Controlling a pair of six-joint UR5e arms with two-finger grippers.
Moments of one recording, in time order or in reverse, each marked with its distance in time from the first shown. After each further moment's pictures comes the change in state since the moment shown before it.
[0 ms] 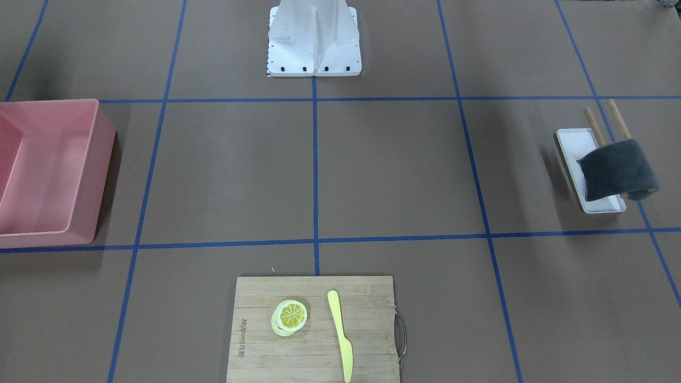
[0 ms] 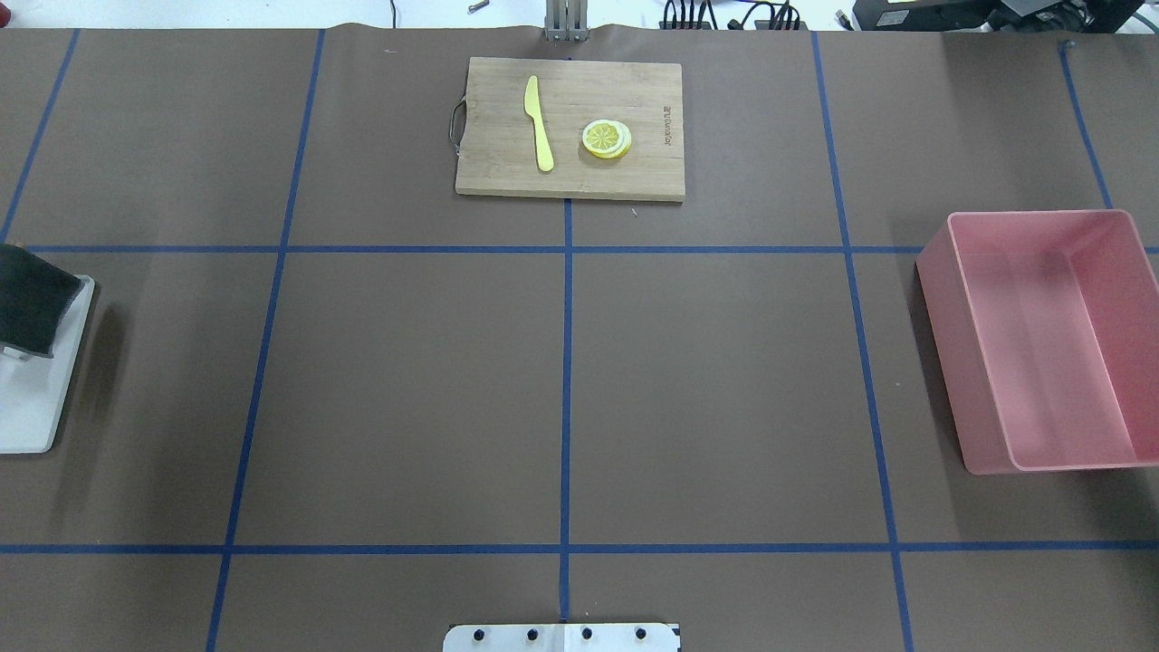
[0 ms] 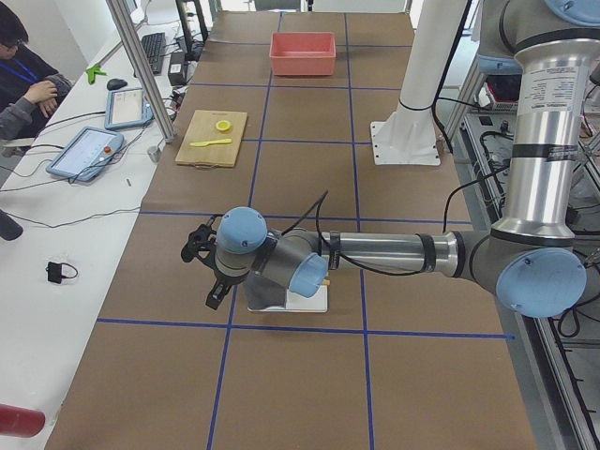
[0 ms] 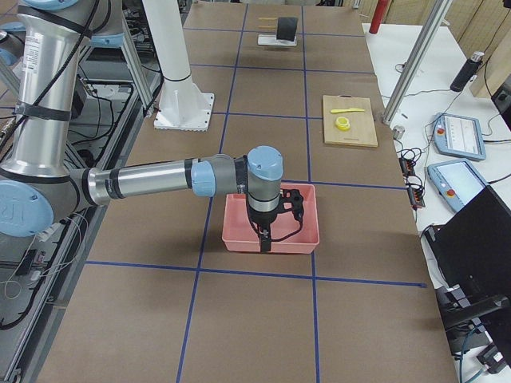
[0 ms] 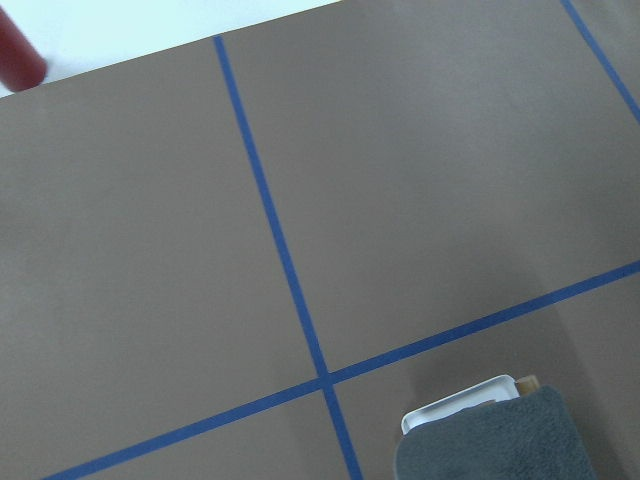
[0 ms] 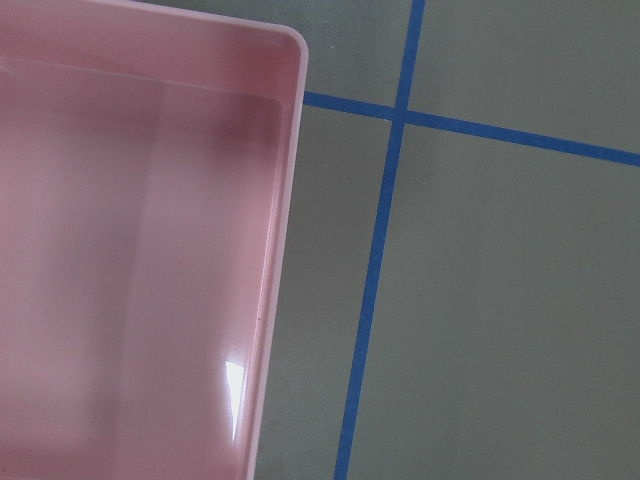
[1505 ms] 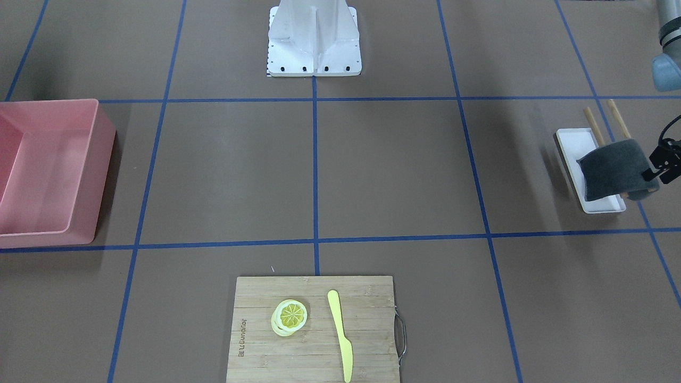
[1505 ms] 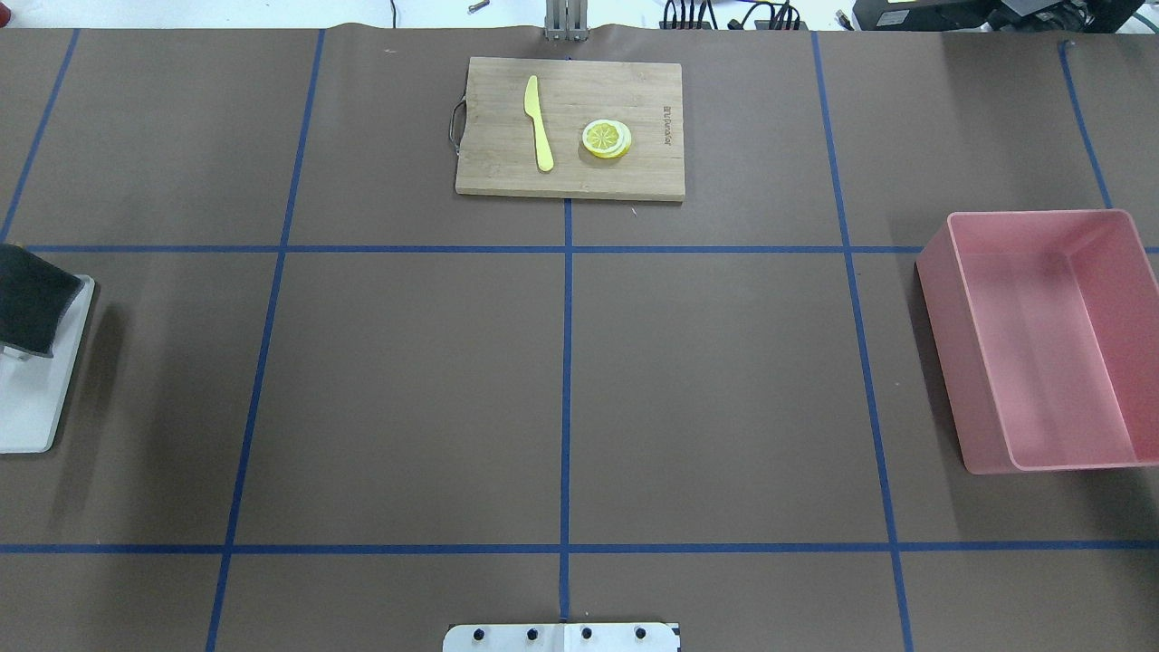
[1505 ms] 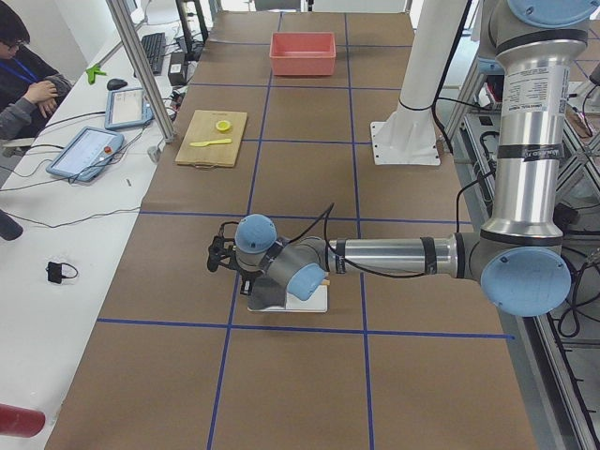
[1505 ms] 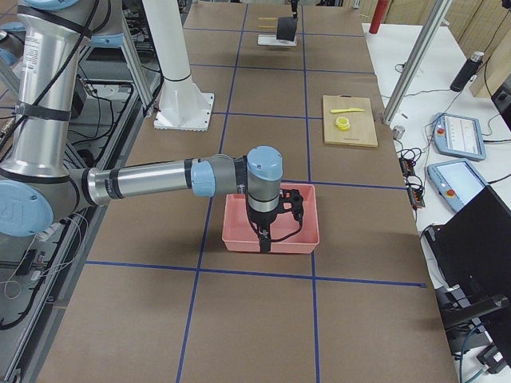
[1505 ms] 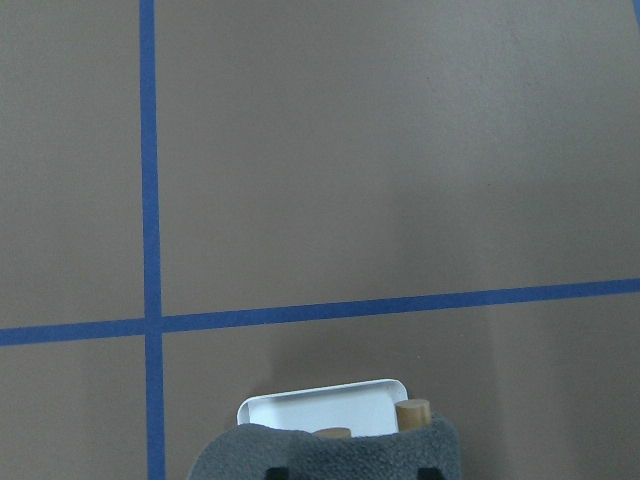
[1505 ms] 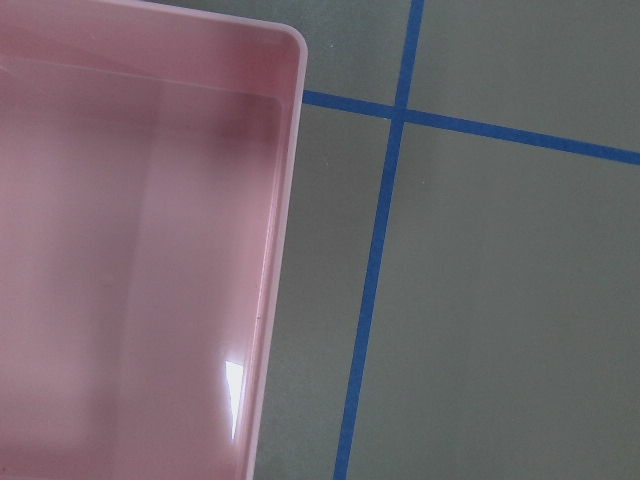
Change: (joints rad) left arm 0.195 0.050 0.037 -0.204 0.028 -0.491; right arm 0.000 -0.001 -0.001 0.000 0.000 0.000
